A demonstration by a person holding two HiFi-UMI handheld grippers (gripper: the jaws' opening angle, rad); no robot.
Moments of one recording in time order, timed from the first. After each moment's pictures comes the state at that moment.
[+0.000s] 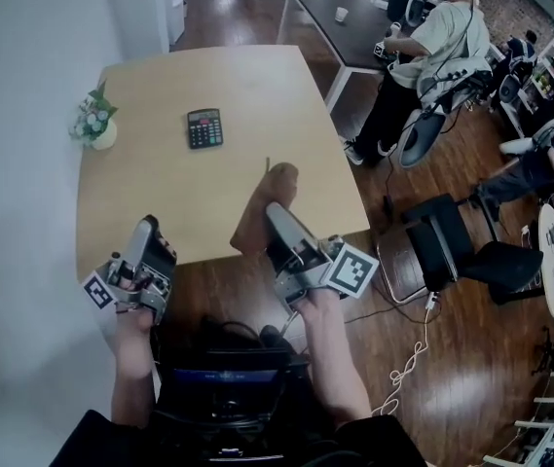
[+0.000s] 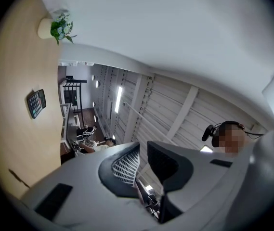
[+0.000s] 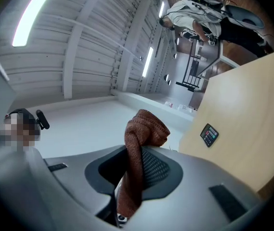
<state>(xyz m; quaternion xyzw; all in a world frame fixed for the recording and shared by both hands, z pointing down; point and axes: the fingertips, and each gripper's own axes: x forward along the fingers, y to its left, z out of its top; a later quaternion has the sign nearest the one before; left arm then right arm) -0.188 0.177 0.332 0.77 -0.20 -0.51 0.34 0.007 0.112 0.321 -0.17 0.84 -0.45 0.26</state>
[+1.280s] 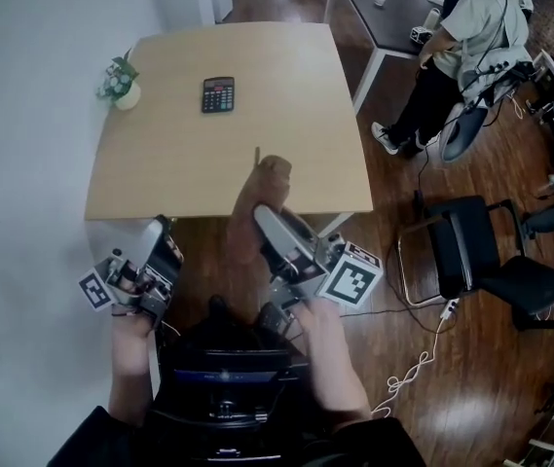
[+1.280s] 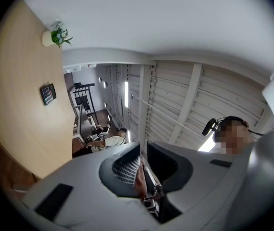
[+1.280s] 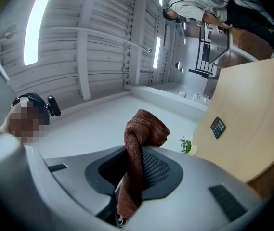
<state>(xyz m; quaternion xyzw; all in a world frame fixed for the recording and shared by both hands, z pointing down) -0.032 0.254 0.306 0.78 -0.30 -0.43 0.35 0.105 0.183 0.298 -0.05 0.86 -0.44 0.25</state>
